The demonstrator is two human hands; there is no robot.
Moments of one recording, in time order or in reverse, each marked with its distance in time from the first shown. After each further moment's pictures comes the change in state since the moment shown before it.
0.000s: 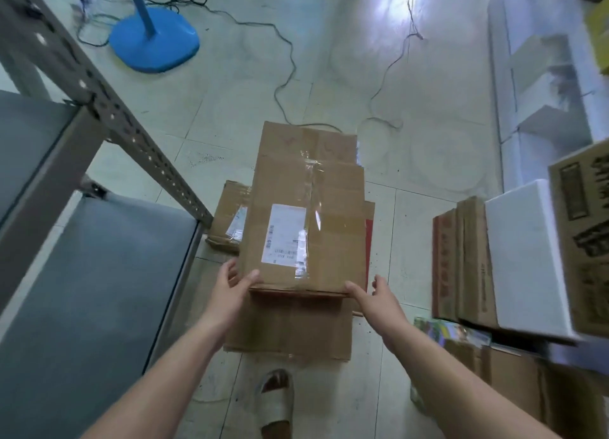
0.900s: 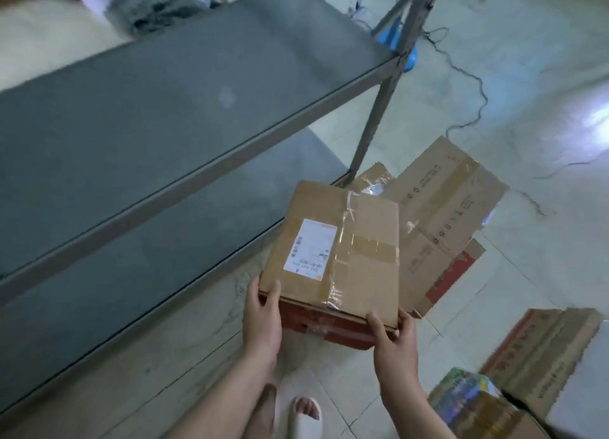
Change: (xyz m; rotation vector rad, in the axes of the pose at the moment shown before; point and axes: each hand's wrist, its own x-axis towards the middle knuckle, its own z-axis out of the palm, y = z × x) left_hand -0.328 -0.209 -0.030 -0.671 0.704 -0.022; right_hand -0.249 0.156 0.067 -0.075 -0.168 -0.325
